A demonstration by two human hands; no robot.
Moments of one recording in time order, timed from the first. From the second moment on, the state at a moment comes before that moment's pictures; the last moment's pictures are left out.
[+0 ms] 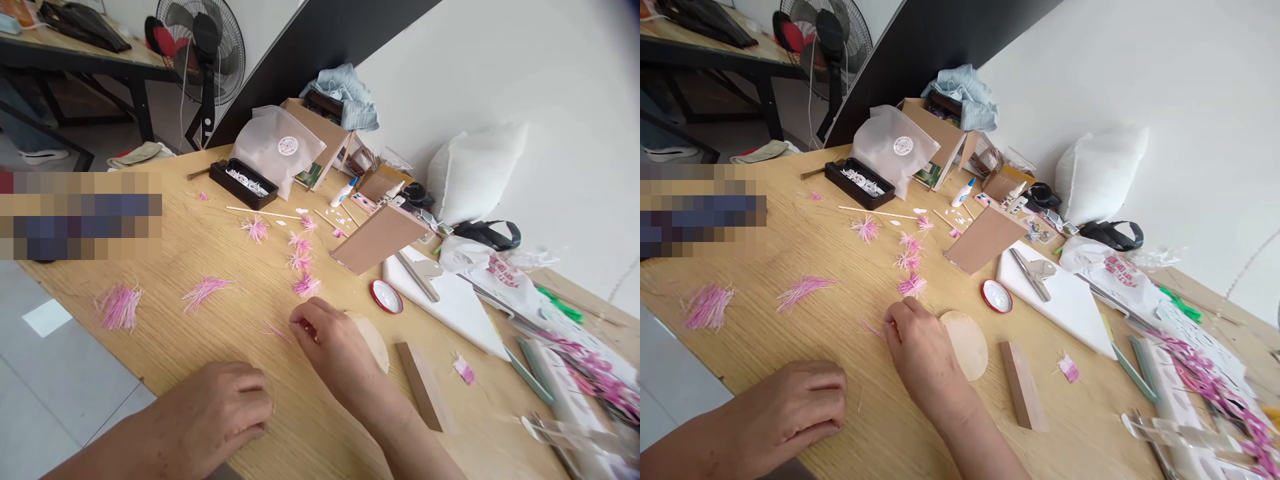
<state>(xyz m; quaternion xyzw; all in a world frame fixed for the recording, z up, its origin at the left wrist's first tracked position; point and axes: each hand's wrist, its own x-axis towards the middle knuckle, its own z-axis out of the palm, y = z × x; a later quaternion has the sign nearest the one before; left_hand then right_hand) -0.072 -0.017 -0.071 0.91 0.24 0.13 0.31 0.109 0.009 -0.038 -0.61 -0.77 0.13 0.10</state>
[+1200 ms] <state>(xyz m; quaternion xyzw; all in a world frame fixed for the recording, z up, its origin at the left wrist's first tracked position) -0.075 -0.019 -0.068 0.91 0.25 0.12 0.31 0.089 0.006 -0.051 -0.63 -0.77 0.10 0.02</state>
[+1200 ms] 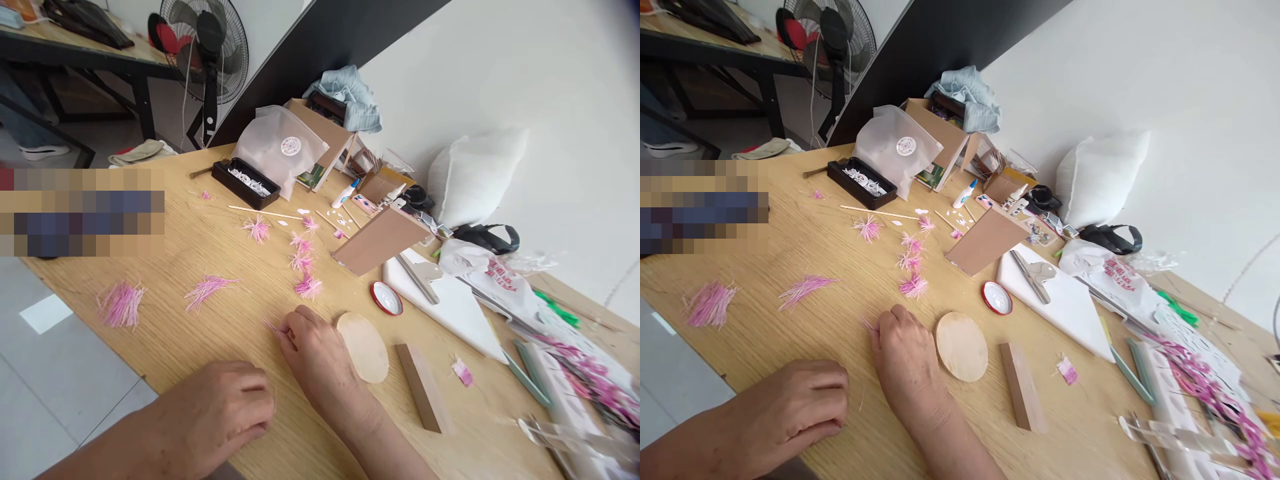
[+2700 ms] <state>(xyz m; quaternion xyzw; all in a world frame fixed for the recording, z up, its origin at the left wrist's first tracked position) -0.073 -0.018 -0.072 0.91 0.23 0.14 0.31 0.116 -0.004 -0.037 -0.58 -0.80 0.10 0.05</state>
